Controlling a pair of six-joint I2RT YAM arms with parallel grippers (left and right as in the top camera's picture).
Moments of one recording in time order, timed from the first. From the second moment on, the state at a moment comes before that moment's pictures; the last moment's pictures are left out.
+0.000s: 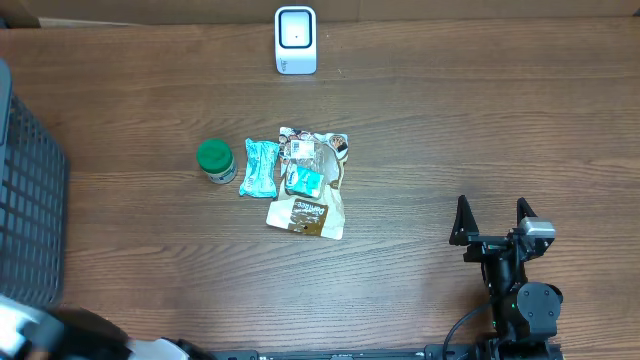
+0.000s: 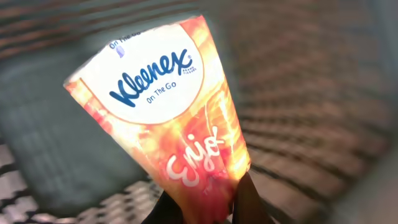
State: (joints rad) left arm 0.96 1.61 1.82 -1.12 0.22 -0.43; right arm 0.03 0.01 0.02 -0.03 0.04 0.15
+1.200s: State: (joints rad) left arm -0.31 1.87 1.56 -1.19 0.21 -0.31; right arm 0.03 0.01 0.02 -0.03 0.04 0.15
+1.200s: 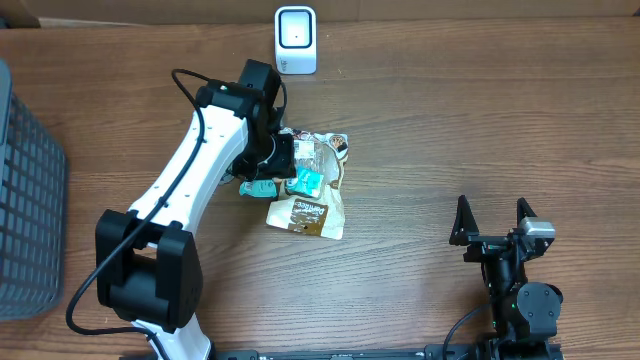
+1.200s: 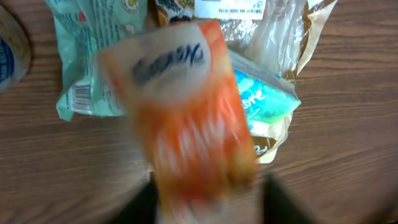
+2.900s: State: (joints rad) left arm 0.11 1.83 2.18 -1.50 -0.07 -0.22; right arm 0.18 1.41 1.22 -0.71 -0.56 0.19
